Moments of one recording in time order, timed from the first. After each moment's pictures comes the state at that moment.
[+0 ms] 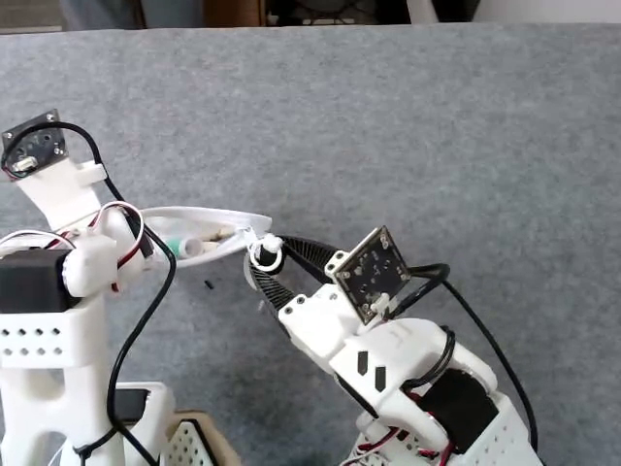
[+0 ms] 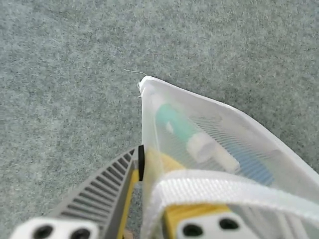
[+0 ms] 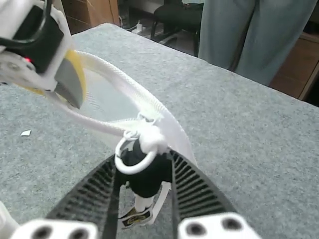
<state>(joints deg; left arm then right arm) -6.0 -46.1 14.9 98.2 22.5 -43.4 -81.6 54.5 55.5 0.4</state>
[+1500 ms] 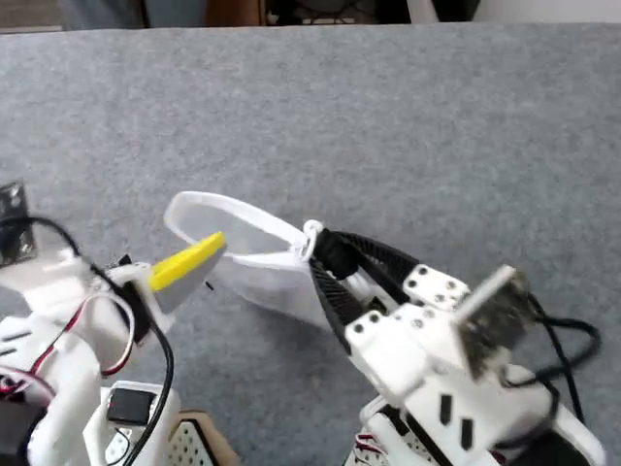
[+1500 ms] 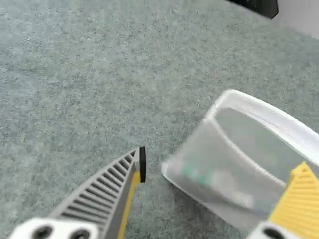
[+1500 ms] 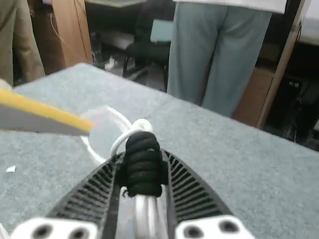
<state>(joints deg) 1.1 -65.5 15.7 100.5 22.8 -35.6 -82.0 28.3 73.3 0.6</state>
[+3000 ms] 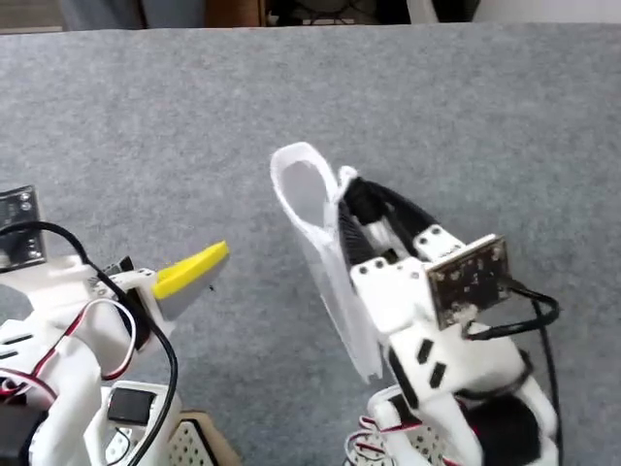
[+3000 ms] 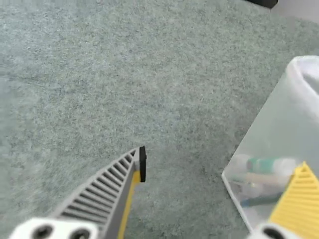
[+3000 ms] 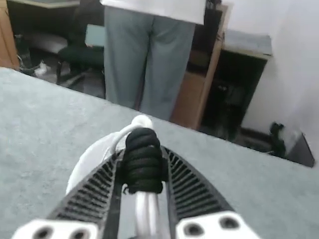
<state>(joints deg) 1.4 -66.3 17.4 100.4 16.8 -22.5 -82.7 46.0 53.9 8.3</state>
